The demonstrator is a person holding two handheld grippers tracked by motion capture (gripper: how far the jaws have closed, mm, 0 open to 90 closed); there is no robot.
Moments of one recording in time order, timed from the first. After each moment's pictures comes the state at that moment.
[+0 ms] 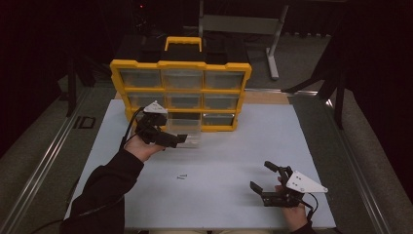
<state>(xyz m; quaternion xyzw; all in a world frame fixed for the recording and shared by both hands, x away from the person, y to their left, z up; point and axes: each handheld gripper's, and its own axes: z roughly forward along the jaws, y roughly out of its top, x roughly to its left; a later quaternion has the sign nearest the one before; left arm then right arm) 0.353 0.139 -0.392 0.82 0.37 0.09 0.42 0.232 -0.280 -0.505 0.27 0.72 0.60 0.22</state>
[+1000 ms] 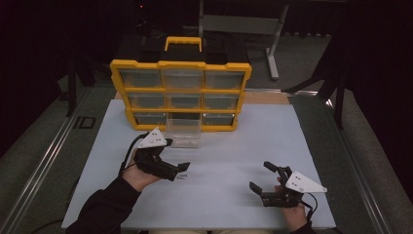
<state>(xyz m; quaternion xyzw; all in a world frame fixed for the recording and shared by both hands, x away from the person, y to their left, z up) 0.291 0.131 -0.421 0.83 0.28 0.09 0.47 0.232 -0.278 -0.505 0.27 0.72 0.60 0.22</state>
